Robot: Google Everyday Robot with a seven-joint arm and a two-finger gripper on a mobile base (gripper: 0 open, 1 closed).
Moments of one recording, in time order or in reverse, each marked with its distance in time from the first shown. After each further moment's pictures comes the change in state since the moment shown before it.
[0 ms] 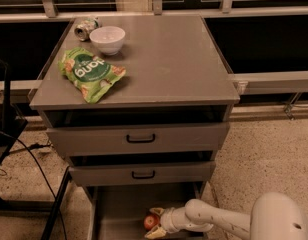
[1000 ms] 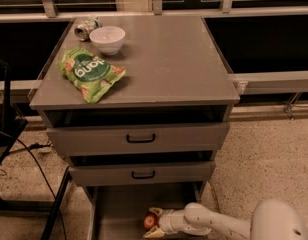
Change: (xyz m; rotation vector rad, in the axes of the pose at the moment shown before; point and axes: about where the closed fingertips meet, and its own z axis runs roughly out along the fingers) arm 0.009 -0.004 0.016 0.040 -0.032 -0.014
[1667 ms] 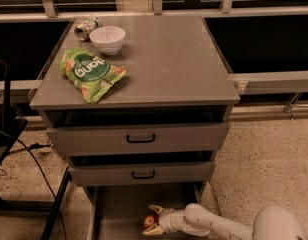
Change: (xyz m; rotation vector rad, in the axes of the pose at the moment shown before) arm -0.001 -0.015 0.005 0.057 -0.036 -0.025
